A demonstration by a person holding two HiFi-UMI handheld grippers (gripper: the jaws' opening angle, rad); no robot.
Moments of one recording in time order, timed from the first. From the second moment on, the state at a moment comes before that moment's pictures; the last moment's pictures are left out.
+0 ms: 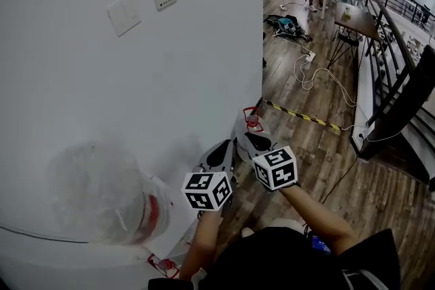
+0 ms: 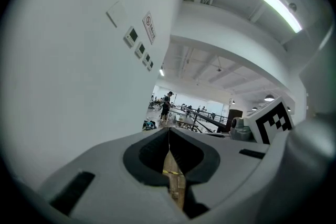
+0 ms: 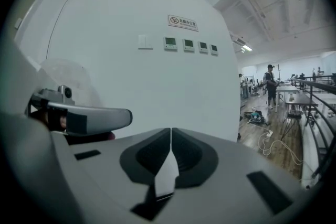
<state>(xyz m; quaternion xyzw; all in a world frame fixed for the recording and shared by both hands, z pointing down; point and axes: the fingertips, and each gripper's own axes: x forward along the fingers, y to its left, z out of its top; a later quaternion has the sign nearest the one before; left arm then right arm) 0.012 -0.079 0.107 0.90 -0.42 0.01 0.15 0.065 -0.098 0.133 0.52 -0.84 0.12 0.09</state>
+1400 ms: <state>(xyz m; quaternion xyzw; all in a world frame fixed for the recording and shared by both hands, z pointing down) 0.101 0.065 0.069 0.88 -0.45 -0.01 0.13 0.138 0.042 0.065 0.45 -0.89 0.07 0.03</state>
